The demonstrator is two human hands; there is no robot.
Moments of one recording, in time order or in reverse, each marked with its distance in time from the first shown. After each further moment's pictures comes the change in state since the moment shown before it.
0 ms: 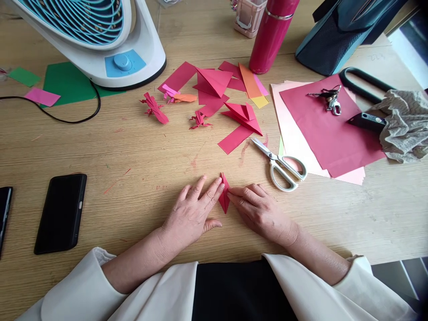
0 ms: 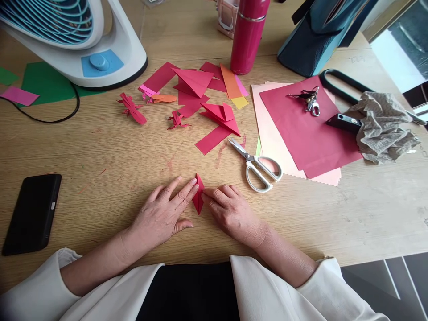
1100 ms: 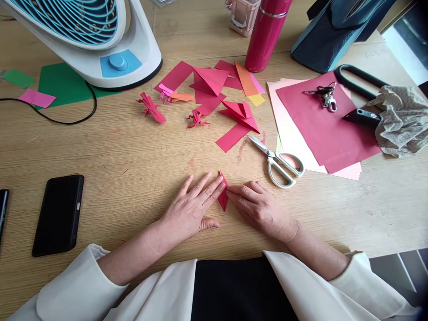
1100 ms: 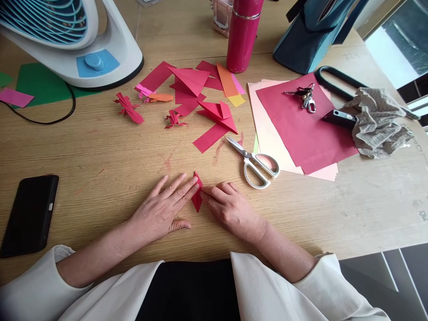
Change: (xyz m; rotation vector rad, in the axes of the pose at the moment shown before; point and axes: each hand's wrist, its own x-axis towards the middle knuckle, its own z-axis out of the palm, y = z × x) left_hand 0.004 -0.015 0.007 -0.112 -0.032 0.116; right_hand -0.001 0.002 0.000 -0.010 -0.011 -0.028
